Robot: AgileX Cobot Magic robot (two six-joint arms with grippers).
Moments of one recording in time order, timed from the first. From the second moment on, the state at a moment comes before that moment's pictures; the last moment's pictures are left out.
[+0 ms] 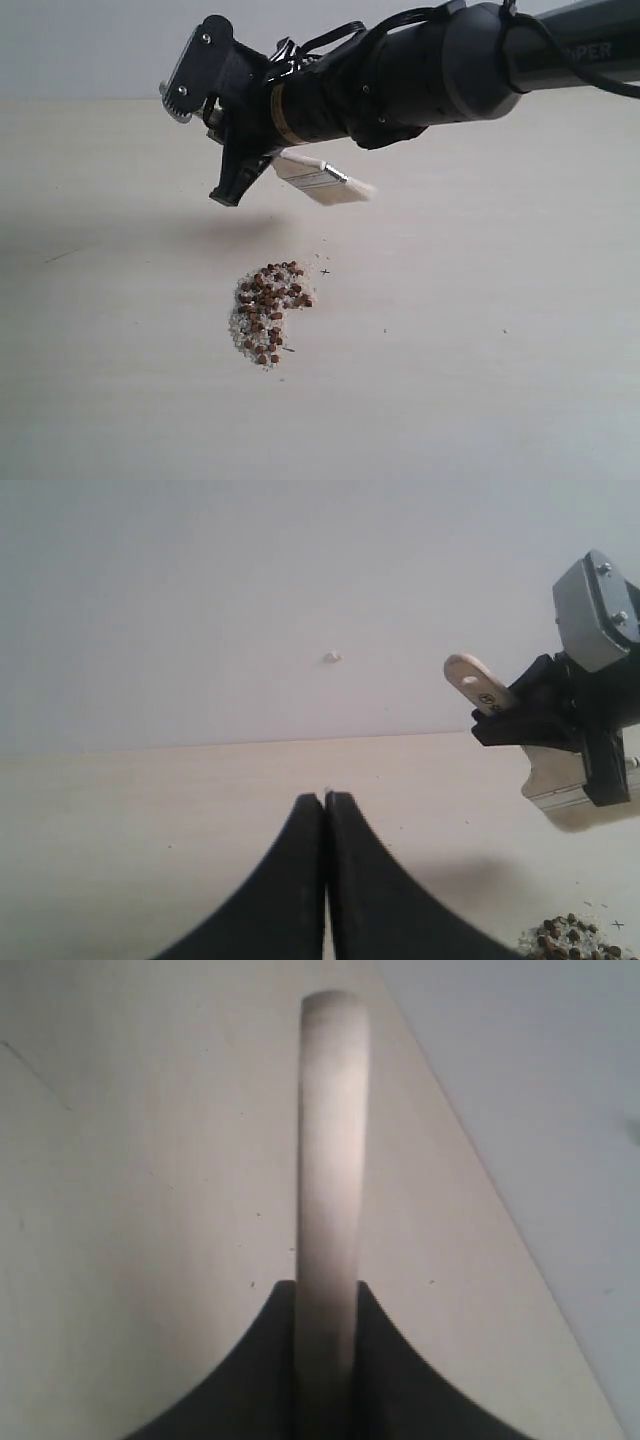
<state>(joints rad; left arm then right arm) -0.27 0.09 0.00 -1.71 0.10 1.64 0.69 2.03 -1.39 -1.74 -0.09 1.12</state>
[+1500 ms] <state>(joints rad) -0.27 0.09 0.00 -1.71 0.10 1.65 0.46 2.06 -0.95 -0.63 -0.83 0.28</state>
